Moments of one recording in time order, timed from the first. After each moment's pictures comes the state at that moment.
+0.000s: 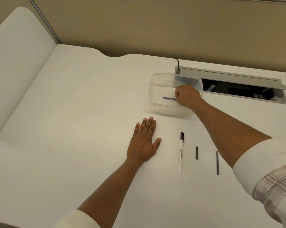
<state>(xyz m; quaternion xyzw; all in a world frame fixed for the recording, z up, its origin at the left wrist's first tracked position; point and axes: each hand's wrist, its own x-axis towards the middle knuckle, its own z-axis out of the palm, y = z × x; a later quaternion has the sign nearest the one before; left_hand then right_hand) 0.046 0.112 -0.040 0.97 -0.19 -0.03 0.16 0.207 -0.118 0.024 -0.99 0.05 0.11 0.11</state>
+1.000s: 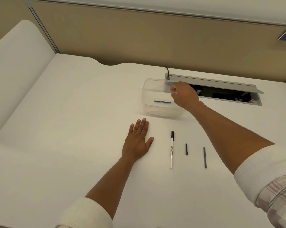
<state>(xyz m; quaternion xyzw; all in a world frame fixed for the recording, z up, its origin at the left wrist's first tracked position) 0.045 0.115 -0.037 0.97 -0.20 -0.05 0.14 0.168 -0.126 0.083 -0.99 0.01 -0.02 0.17</state>
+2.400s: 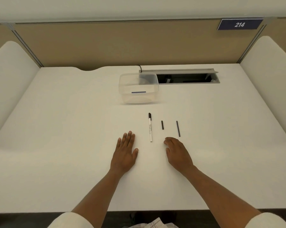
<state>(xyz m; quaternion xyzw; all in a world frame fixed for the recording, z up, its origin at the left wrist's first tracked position) -0.094 0.129 -0.041 0.96 -0.24 -0.06 0.16 -0.170 -0.122 -0.030 -0.98 0.01 -0.09 0.19</state>
